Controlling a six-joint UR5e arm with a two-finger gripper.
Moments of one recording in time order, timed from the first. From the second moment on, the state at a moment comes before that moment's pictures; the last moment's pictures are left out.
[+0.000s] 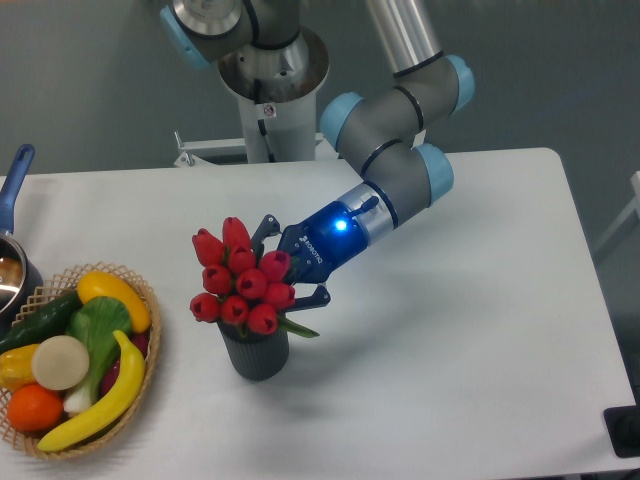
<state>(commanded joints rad) 2.63 -1.94 -1.94 -0.86 0.04 1.36</state>
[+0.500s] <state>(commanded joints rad) 2.64 -1.95 -1.94 -0.86 0.04 1.37</state>
